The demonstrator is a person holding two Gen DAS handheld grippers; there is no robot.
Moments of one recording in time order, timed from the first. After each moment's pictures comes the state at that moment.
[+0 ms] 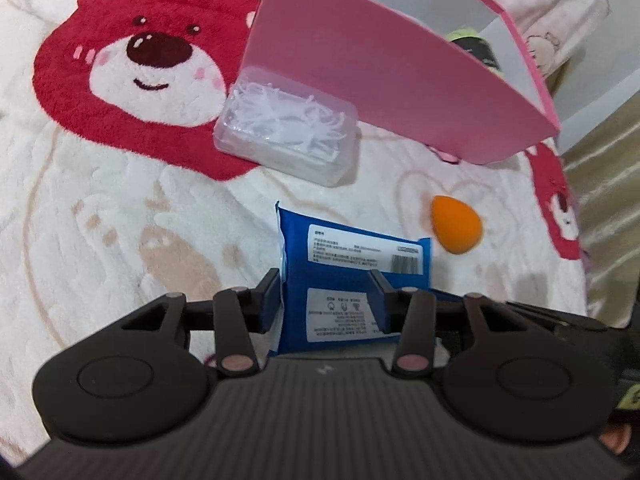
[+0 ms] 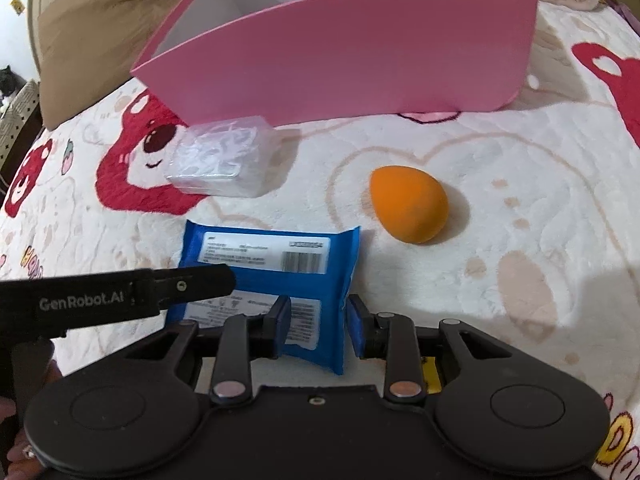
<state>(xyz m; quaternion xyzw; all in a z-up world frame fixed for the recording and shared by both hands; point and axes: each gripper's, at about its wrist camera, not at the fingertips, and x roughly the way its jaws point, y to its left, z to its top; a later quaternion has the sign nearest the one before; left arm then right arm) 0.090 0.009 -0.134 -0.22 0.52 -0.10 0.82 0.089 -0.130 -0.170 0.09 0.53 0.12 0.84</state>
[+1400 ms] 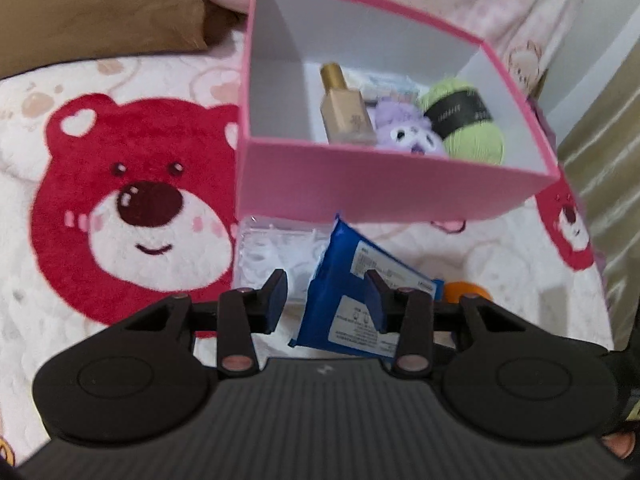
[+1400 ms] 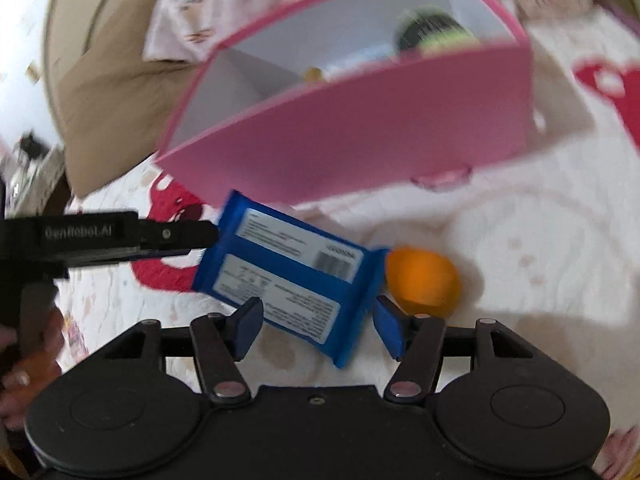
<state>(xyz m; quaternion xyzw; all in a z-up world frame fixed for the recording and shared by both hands) 0.165 0.025 -0.097 -0.12 0.49 -0.13 0.85 0.111 -0.157 -0.175 0.22 0.47 0.13 0.85</state>
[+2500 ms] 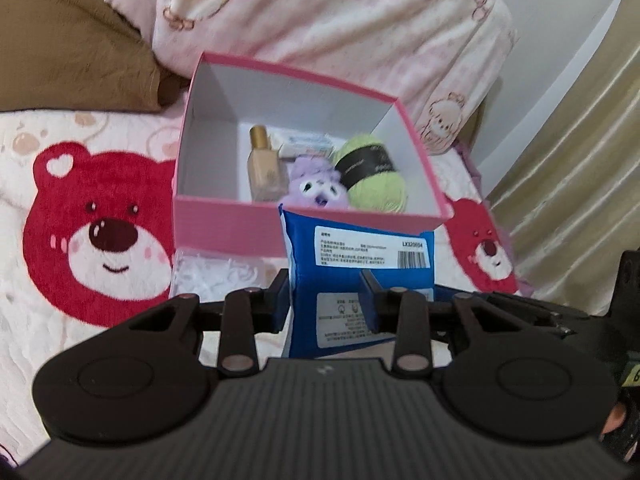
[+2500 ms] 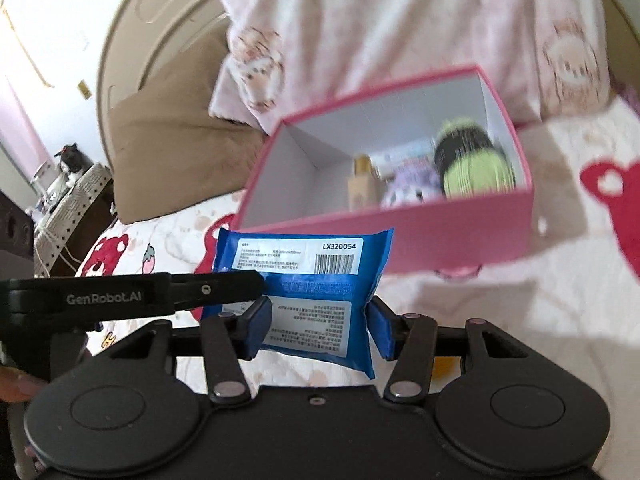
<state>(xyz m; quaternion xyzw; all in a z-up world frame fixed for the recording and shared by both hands) 0.124 0.011 -0.010 -0.16 0.42 -0.18 0.87 0.101 -0.161 -0.066 0.14 0.39 0.18 0.89</state>
